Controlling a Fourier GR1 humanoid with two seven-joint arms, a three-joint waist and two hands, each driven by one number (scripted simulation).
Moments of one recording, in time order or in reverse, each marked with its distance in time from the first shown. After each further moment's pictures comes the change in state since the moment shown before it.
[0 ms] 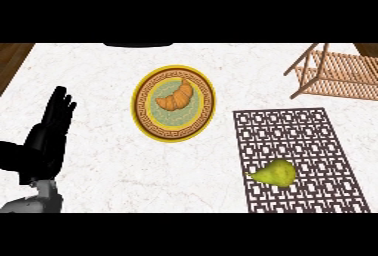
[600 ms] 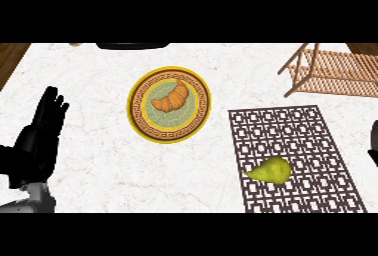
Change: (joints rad) left arm 0.014 0.019 0.011 -0.039 0.015 0.014 0.036; right arm 0.147 0.167 0.244 -0.070 0.096 0.007 -0.171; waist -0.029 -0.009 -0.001
